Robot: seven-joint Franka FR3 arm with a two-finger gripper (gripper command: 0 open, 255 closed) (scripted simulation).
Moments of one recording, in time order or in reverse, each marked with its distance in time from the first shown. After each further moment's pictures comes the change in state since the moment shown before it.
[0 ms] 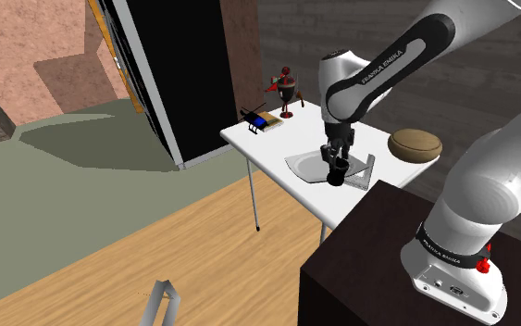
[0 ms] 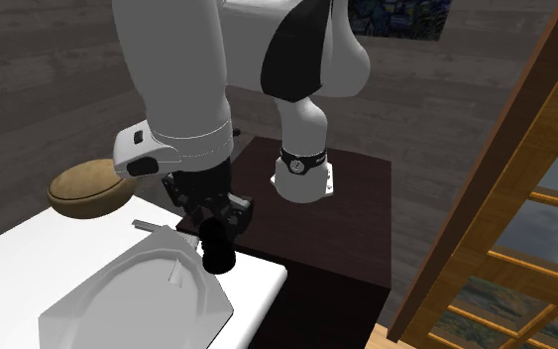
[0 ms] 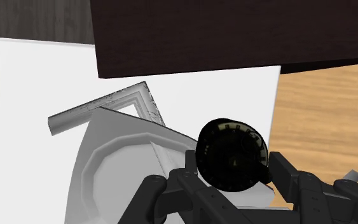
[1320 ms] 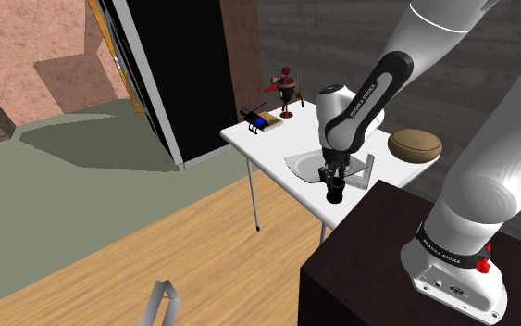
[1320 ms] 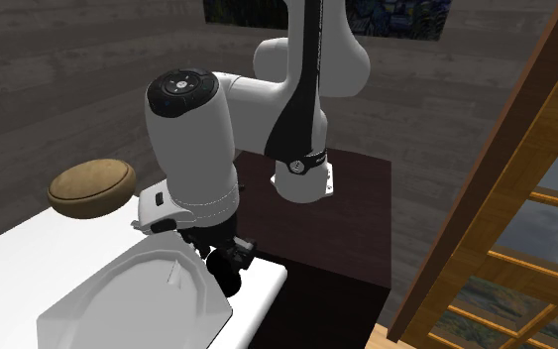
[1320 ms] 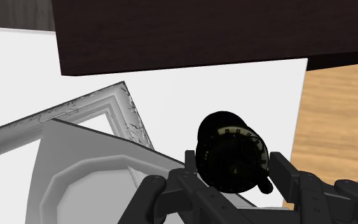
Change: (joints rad) arm -0.018 0.264 -0.003 -0.044 -0.052 0.307 0.050
